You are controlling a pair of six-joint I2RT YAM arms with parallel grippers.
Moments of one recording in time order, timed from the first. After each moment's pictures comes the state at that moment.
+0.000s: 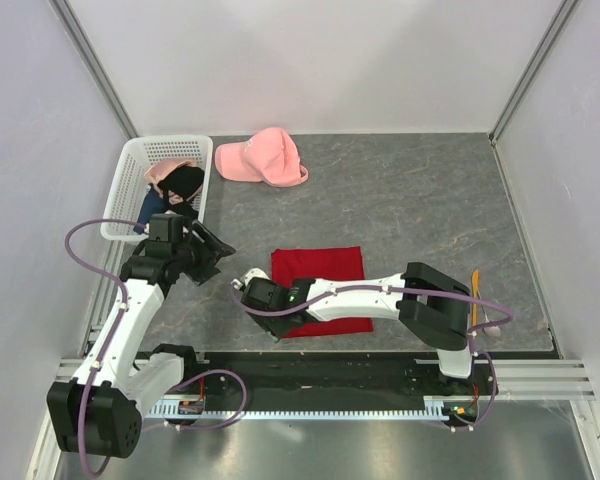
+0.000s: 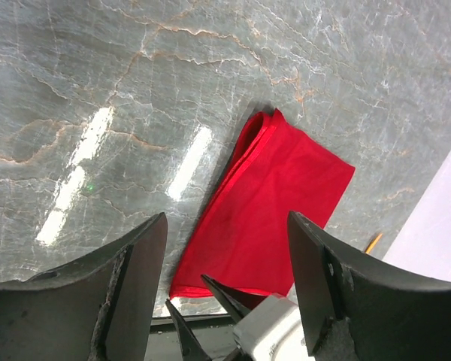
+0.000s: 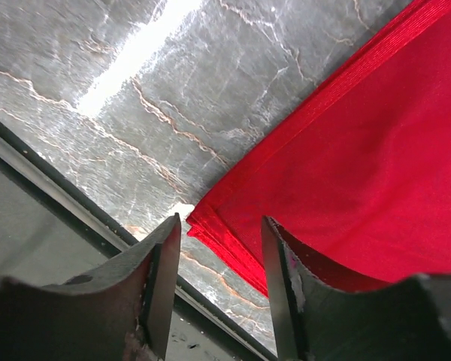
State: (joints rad) left arm -0.10 0.95 0.74 -0.65 0.17 -0.92; right arm 1.29 1.92 1.33 -0.53 0.17 0.43
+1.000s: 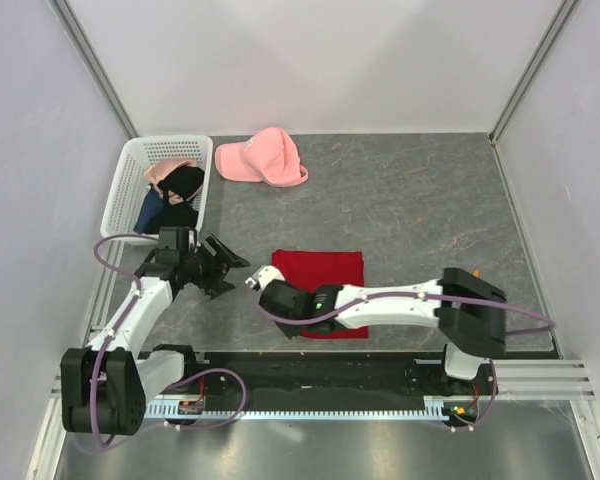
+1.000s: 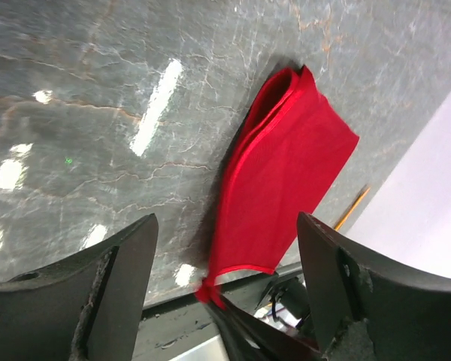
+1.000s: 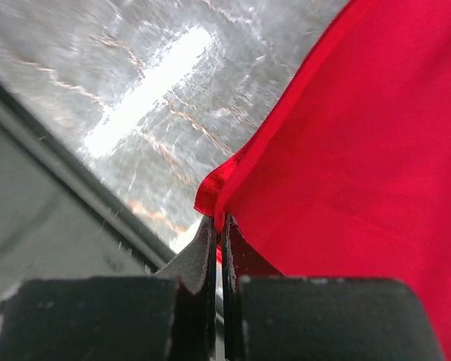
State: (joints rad) left arm -0.04 1.07 0.57 -0.47 0.43 -0.91; right arm 1.32 1.78 1.16 -0.39 0.25 0.44
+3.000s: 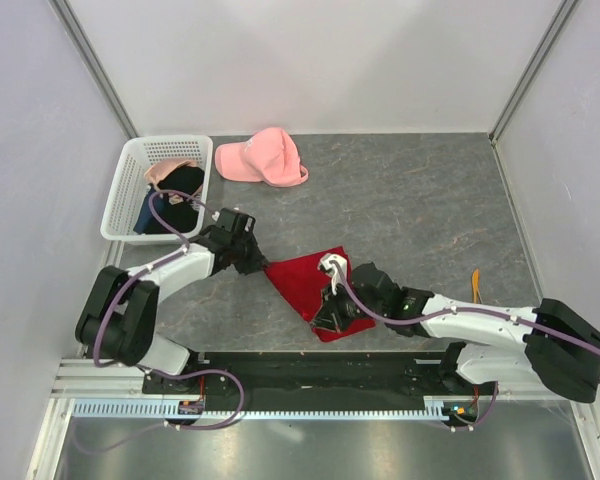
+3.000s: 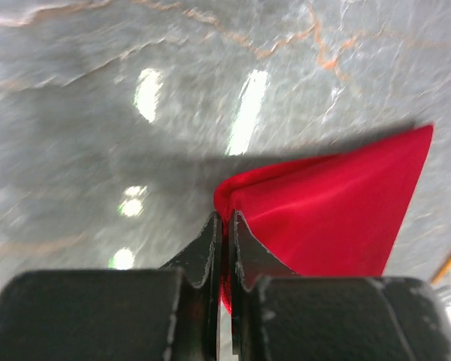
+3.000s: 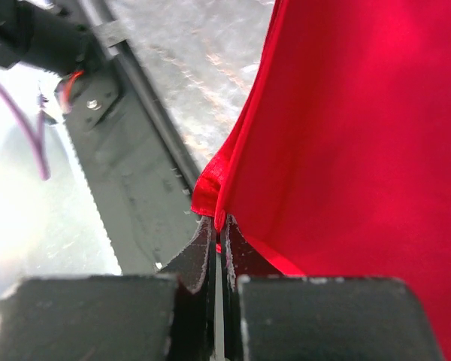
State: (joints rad) left arm -0.40 1.48 0.74 -0.22 0.12 -0.84; right arm 1.01 1.19 0.51 0.11 -0.30 0.47
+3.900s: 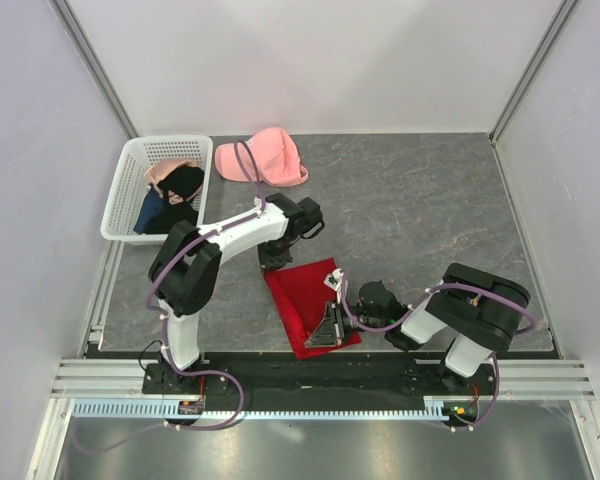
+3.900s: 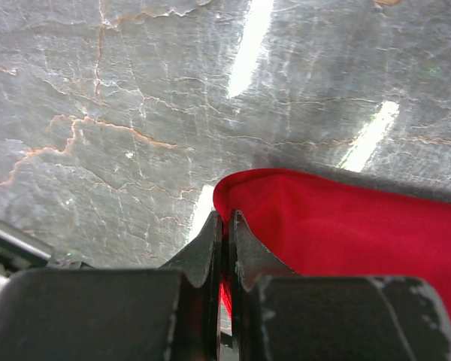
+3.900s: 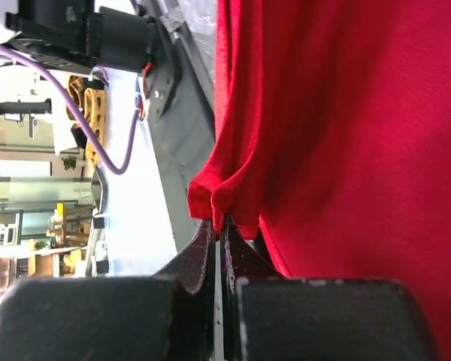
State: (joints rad) left arm -0.72 1.91 1.43 -1.16 -0.44 -0.99; right arm 0.96 1.66 0.23 1.05 -0.59 0.91
